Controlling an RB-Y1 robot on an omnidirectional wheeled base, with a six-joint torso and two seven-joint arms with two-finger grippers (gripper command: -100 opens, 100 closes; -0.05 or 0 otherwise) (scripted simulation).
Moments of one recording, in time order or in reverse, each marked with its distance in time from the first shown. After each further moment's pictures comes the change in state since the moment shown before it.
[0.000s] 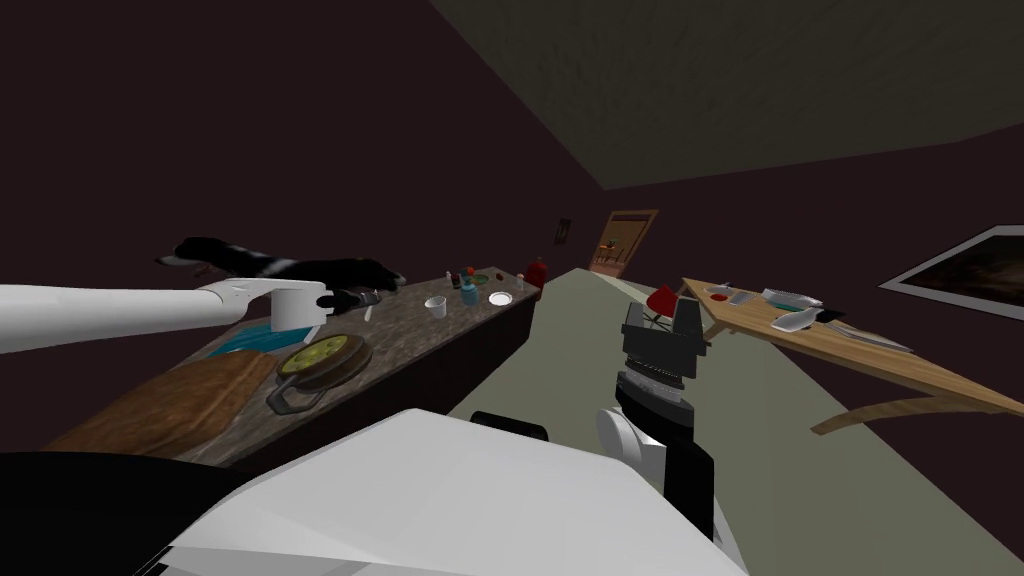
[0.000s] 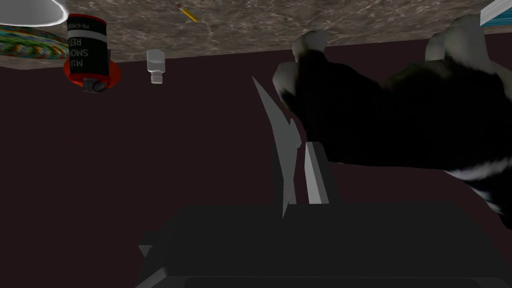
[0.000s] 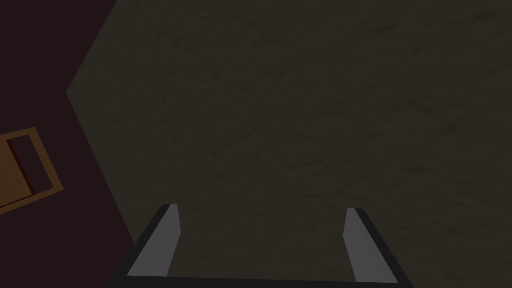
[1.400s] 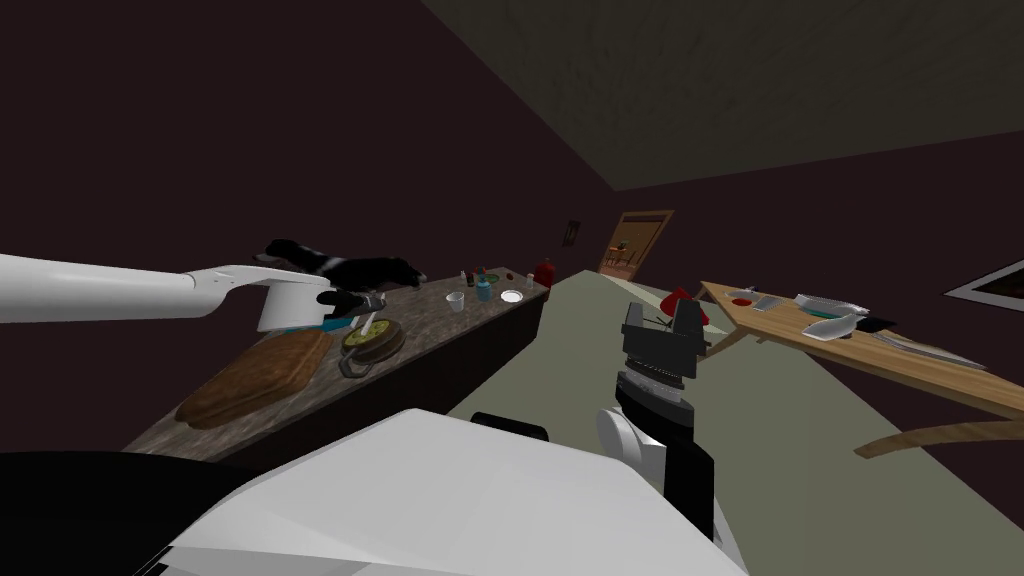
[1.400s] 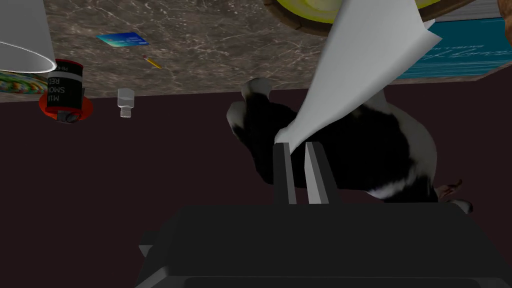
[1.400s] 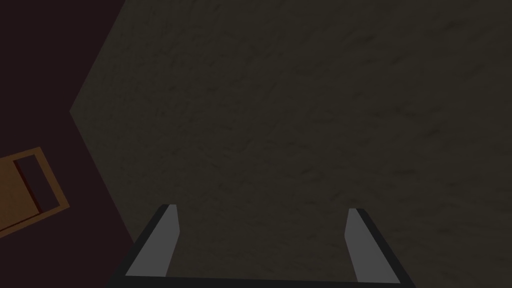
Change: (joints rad) left arm -0.031 0.213 -0.080 -0.314 0.203 0.111 0.041; right arm 0.000 0.000 0.000 0.000 0.000 0.000 0.000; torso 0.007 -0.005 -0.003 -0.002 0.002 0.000
